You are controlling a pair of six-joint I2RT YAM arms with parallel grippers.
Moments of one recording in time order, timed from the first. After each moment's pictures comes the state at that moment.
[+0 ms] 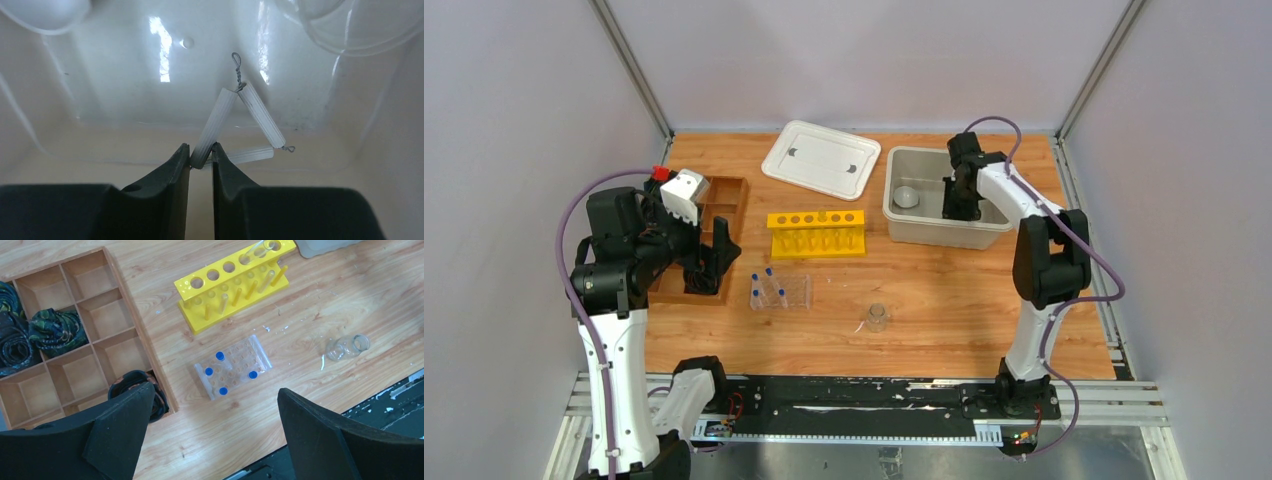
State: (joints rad) left arm 0.16 0.85 1.29 -1.10 0.56 0.31; right arm 0.21 1.89 1.56 -0.85 0.03 0.33
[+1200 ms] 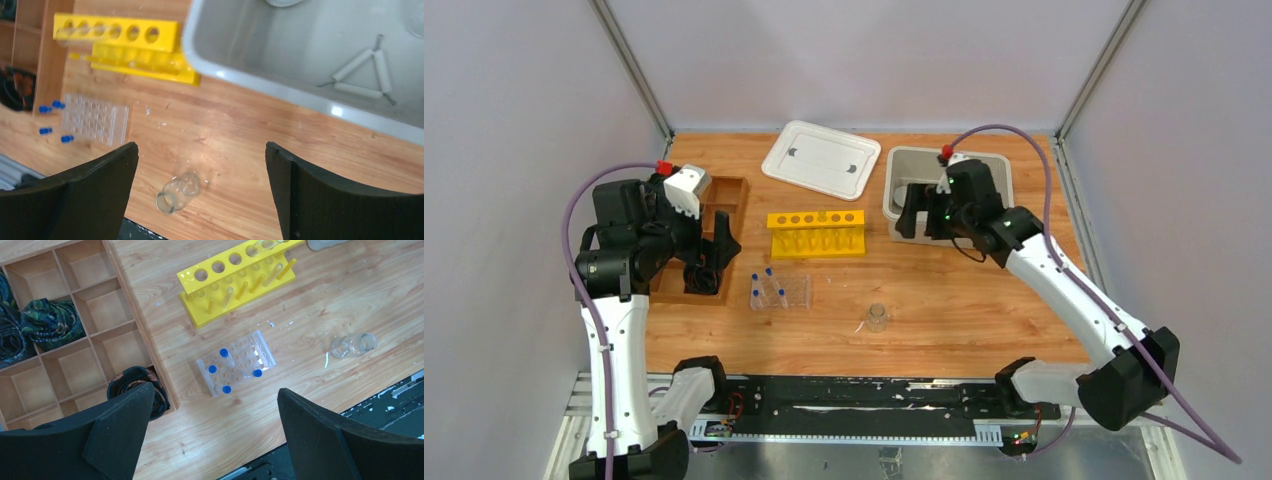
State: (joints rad) left arm 0.16 0.90 1.29 -1.10 0.54 0.31; right arm 0.45 1.23 1.16 -0.60 -0.04 0.42
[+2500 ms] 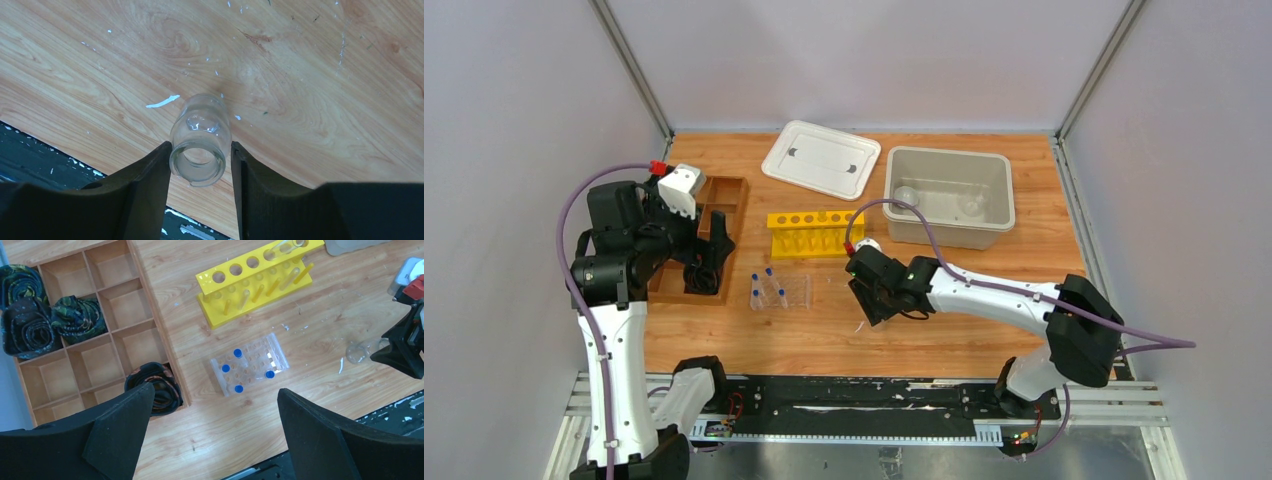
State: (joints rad) left arm 0.16 0.88 1.31 -1.10 0.48 0.30; right arm 1.06 1.48 1.02 -0.63 0.19 0.41
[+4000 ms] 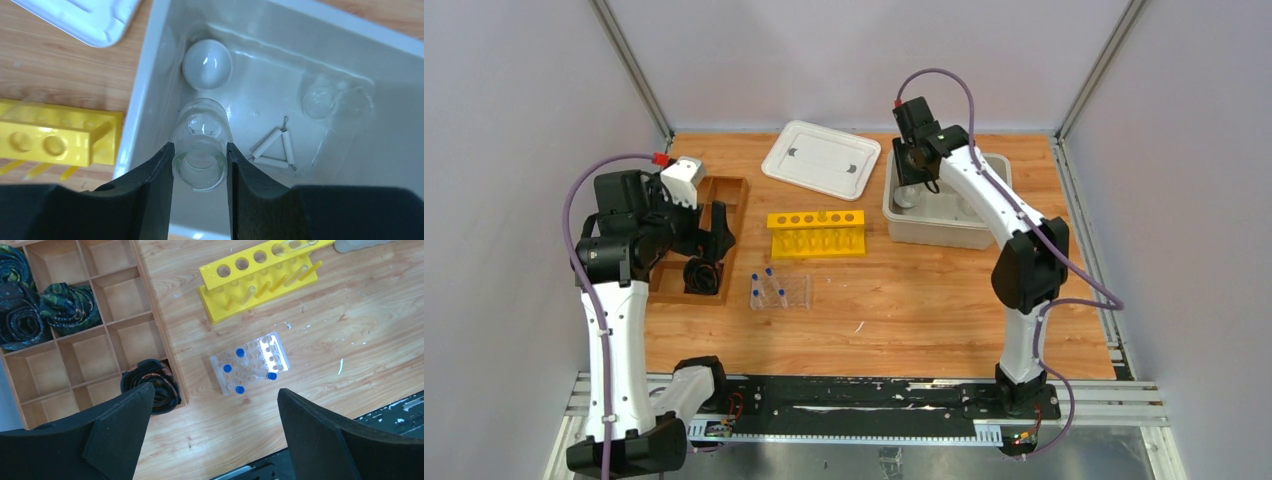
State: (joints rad) left arm 0.16 0.95 1.33 -1.09 0.46 0.28; right arm 0.49 1.89 1.92 -0.88 0.25 0.17
